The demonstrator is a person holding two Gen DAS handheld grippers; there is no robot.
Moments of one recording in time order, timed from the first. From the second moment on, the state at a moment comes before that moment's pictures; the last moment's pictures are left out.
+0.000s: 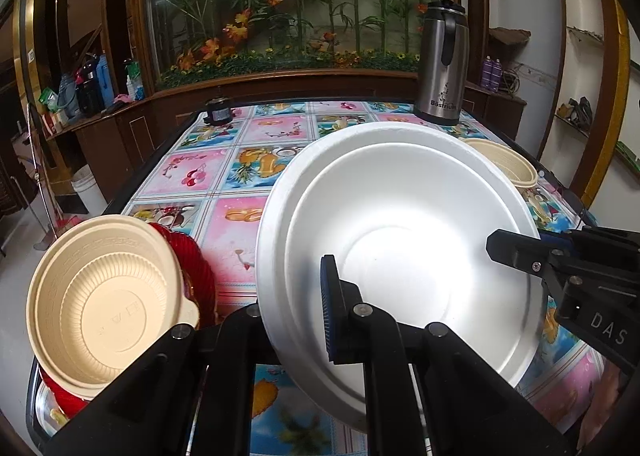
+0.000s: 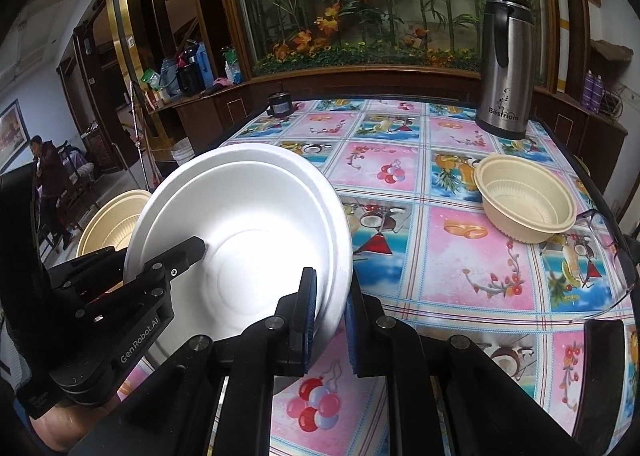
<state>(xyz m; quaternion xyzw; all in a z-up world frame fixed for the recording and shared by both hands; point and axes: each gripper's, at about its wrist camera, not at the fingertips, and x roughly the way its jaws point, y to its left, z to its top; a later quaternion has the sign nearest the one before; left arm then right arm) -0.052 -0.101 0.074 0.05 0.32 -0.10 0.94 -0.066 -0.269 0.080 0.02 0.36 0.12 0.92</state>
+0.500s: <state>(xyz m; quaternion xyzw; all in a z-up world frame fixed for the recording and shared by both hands) -0.060 -0.065 0.085 0.01 0.30 -0.09 0.95 -0.066 -0.234 0.095 -0.01 0.35 0.13 0.93</state>
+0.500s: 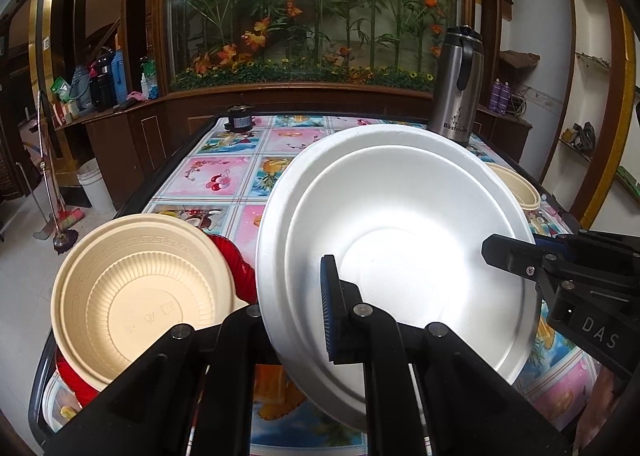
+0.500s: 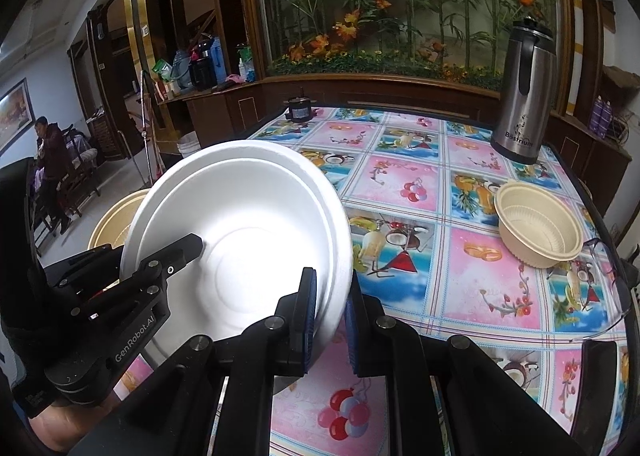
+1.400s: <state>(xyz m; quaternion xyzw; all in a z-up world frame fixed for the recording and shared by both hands) -0.053 0.064 0.089 -0.05 0.30 0.03 0.95 -0.008 -0.112 0.098 0.03 0.42 0.26 0.87</state>
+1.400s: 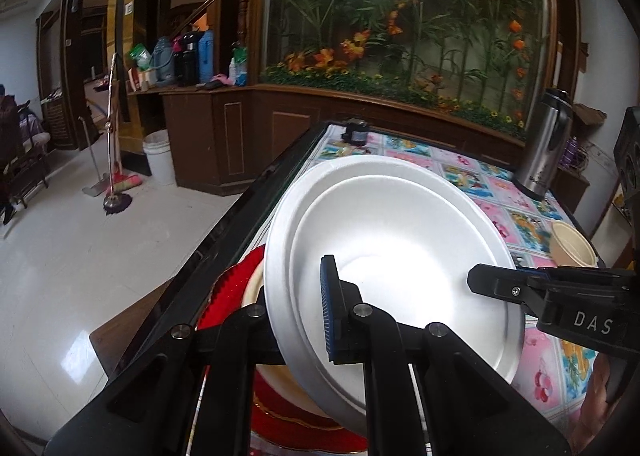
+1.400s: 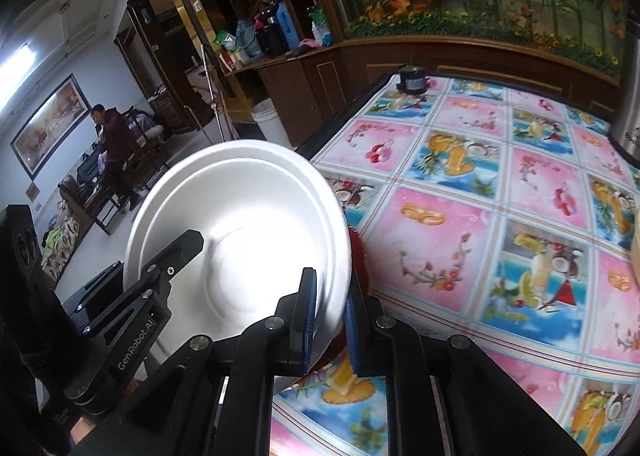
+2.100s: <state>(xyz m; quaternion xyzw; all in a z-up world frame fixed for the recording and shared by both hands) -0.045 0.084 0.071 -0.07 0.33 0.05 0.94 -0.008 -0.083 0.080 0.00 0.43 0.25 0.87</state>
